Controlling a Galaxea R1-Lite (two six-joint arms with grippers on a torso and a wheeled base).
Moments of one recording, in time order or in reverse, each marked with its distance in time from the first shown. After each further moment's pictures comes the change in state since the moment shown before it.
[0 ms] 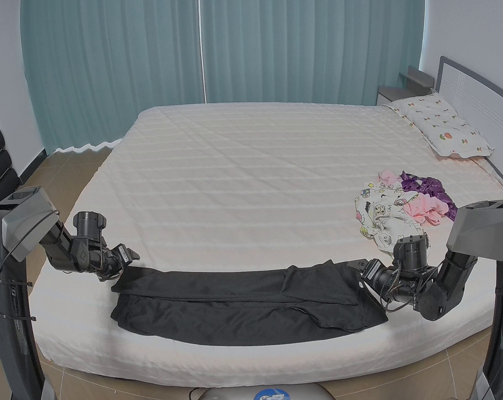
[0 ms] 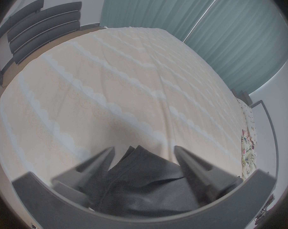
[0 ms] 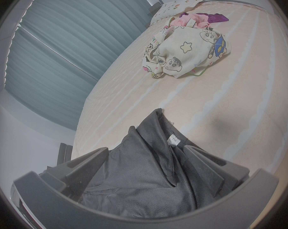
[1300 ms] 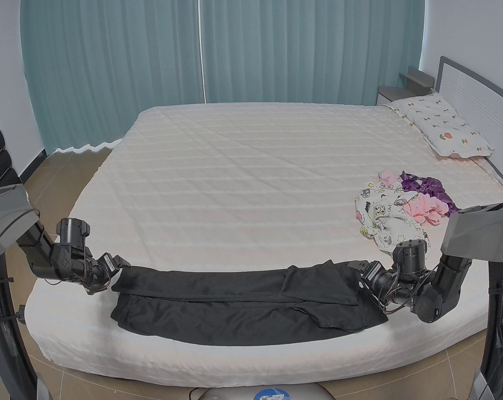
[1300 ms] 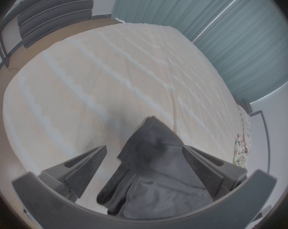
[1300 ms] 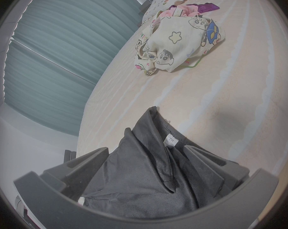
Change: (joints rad) left arm 0.060 -0.179 0.263 -0.011 -0.083 -0.074; right arm -0.022 0.065 -0.011 -0.059 0.023 0.042
